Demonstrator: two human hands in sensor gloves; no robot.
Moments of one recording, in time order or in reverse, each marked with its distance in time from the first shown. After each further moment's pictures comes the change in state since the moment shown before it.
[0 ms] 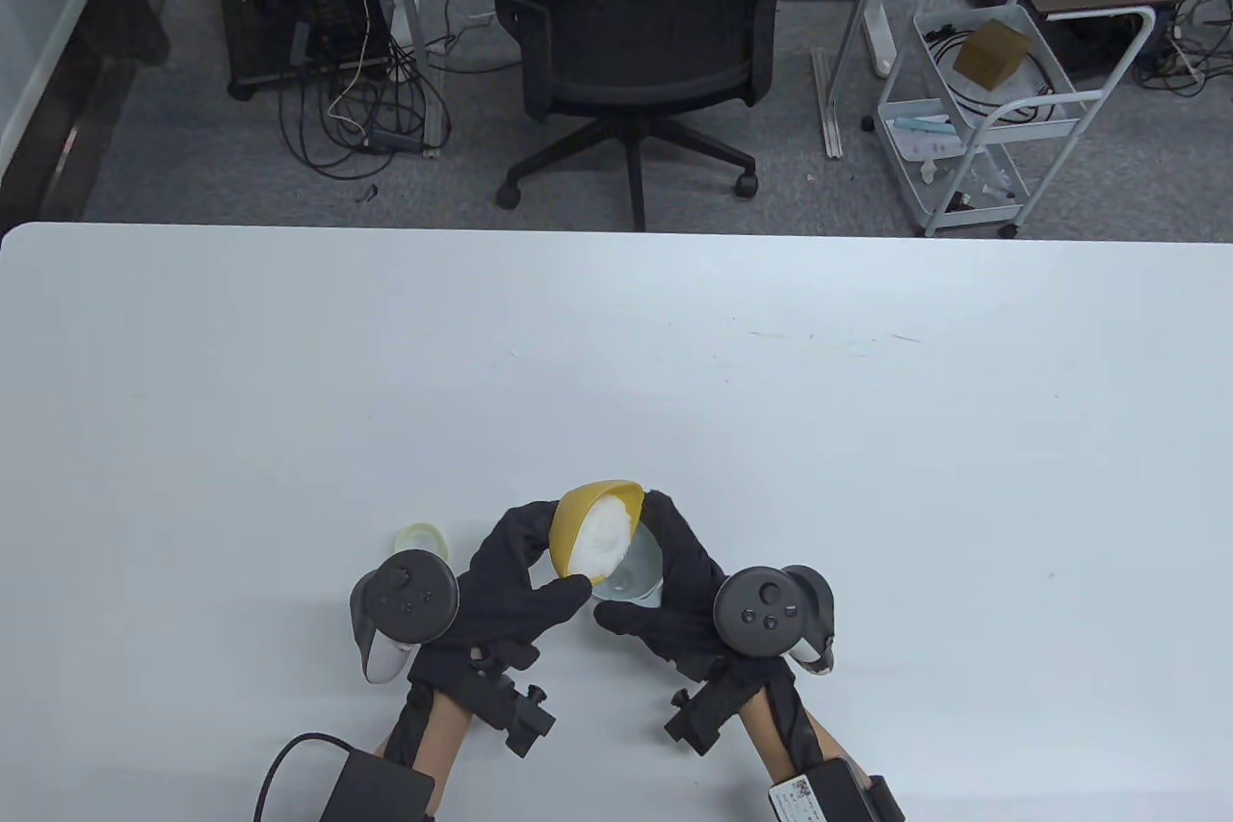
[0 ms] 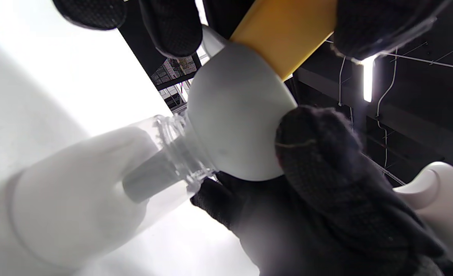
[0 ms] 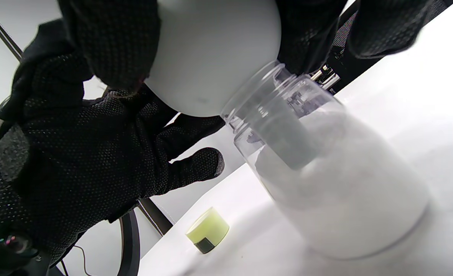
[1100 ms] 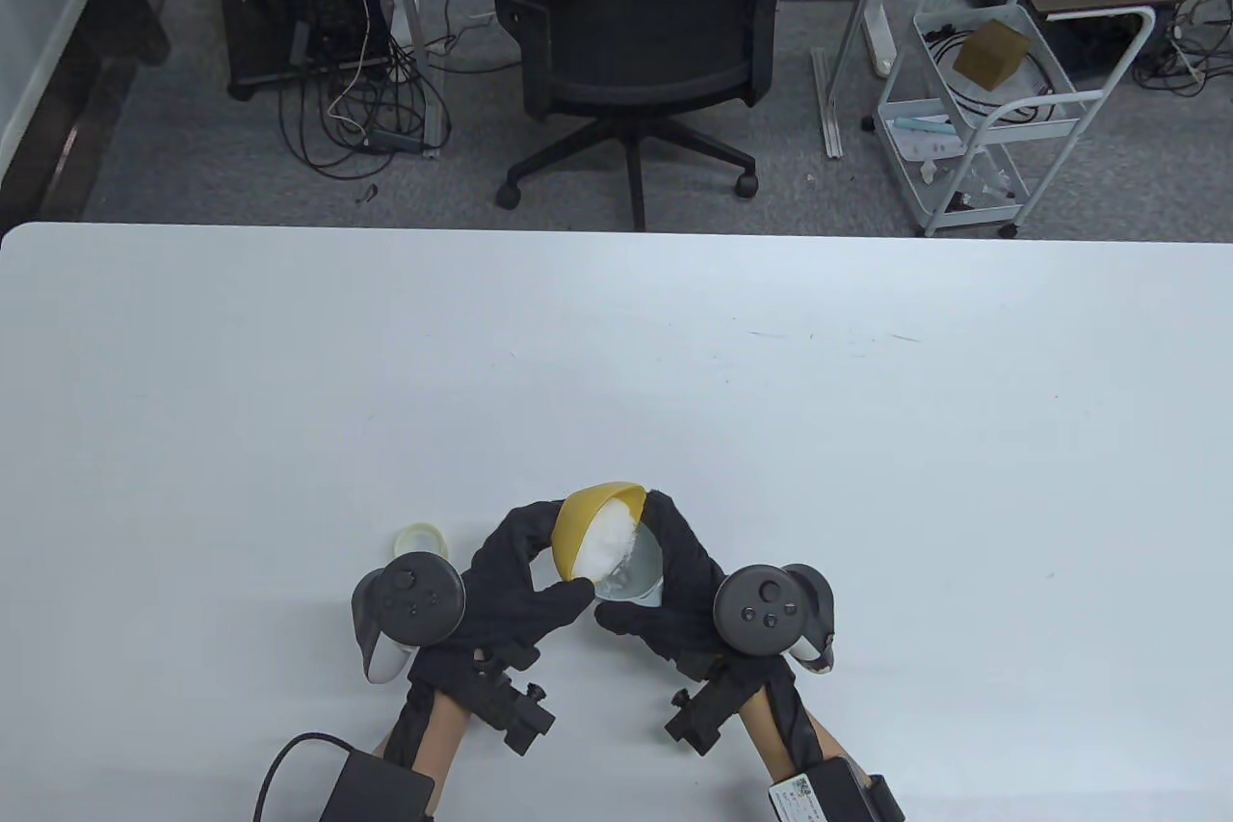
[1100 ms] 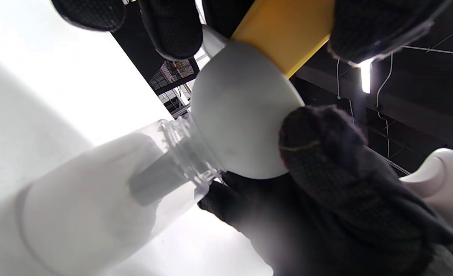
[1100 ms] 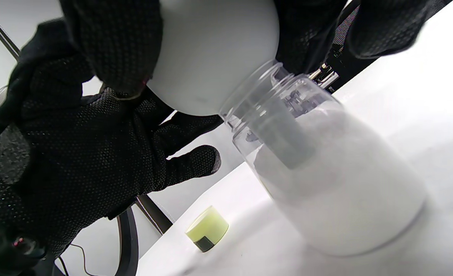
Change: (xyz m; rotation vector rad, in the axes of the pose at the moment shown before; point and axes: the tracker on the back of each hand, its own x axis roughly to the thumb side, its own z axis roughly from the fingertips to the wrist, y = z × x) left_hand 0.002 0.000 -0.001 0.002 -0.014 -0.065; right_hand 0.000 0.000 0.000 0.006 0.006 -0.003
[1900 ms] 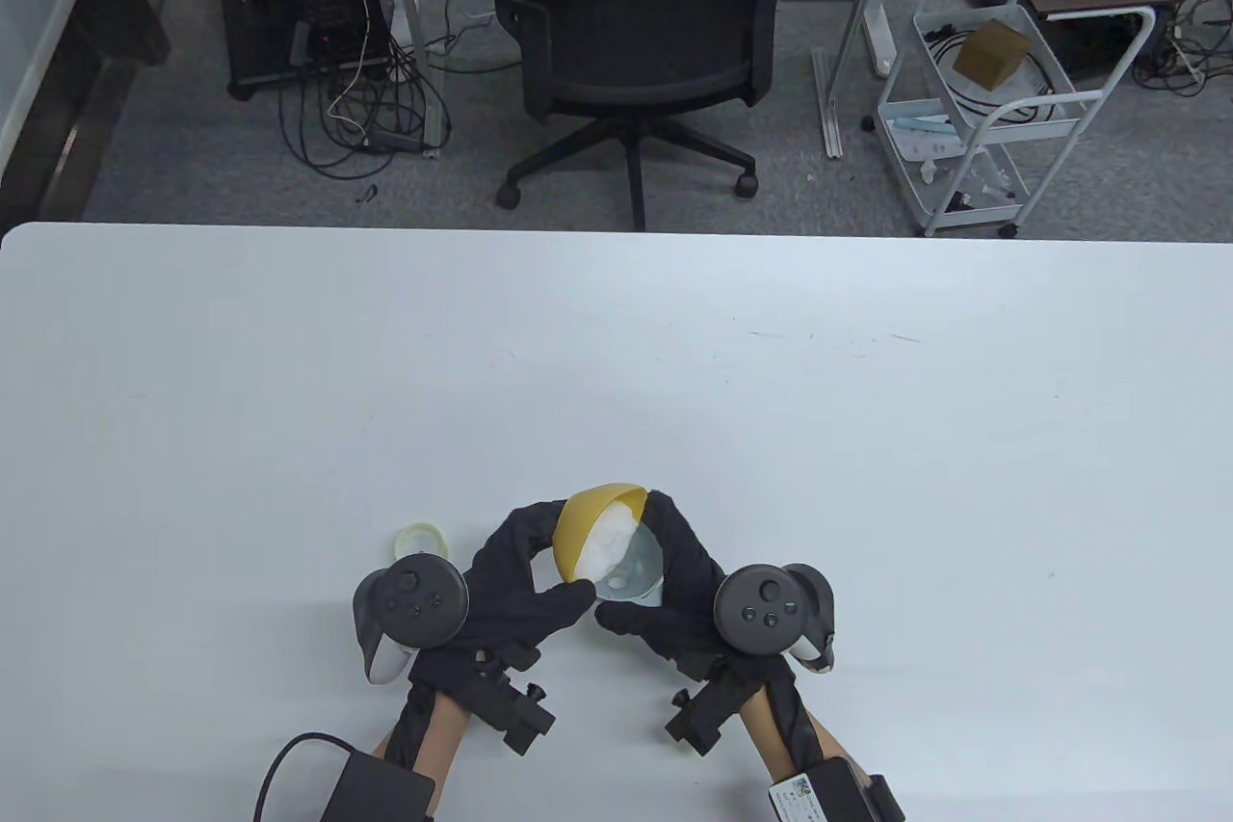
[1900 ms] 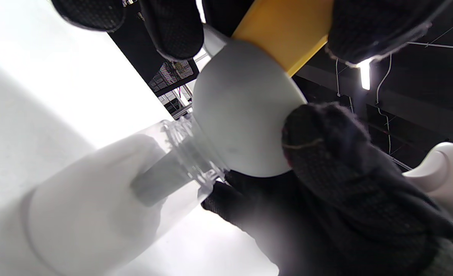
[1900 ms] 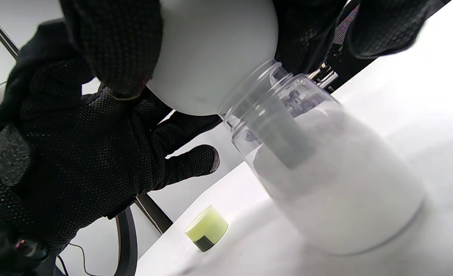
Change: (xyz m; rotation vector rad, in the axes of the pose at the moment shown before) left_hand 0.002 -0.001 0.000 0.000 -0.003 -0.018; right_hand 0.000 0.000 0.000 0.002 0.001 -0.002
